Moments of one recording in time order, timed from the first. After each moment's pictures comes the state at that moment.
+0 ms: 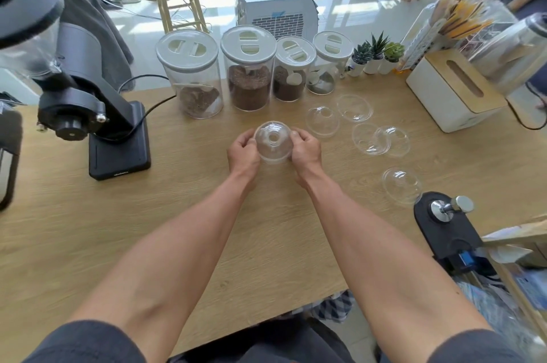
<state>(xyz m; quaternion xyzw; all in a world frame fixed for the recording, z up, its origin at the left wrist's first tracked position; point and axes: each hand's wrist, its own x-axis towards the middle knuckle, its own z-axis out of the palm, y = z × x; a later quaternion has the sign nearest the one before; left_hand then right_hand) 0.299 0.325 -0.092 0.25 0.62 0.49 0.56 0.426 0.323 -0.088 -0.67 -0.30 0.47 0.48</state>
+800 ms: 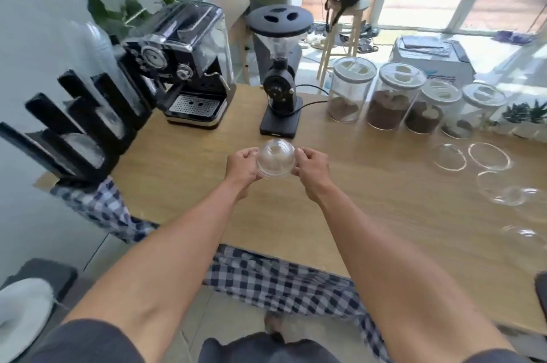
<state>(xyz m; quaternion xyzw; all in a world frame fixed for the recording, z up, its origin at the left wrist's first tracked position) 0.096 0.102 -0.009 0.20 0.72 0.54 0.39 0.237 0.175 -0.032 -0.50 -0.50 0.61 0.34</state>
